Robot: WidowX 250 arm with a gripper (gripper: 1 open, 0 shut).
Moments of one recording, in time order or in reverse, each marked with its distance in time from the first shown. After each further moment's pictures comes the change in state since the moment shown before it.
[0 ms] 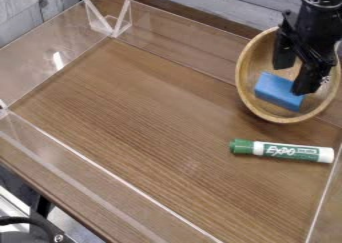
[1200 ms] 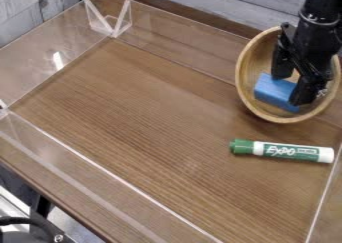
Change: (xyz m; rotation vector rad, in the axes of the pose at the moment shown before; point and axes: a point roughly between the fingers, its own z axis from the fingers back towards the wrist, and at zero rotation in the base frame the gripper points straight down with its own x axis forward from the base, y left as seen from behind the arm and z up) arm 0.002 0.000 -0.018 0.024 -0.003 -0.001
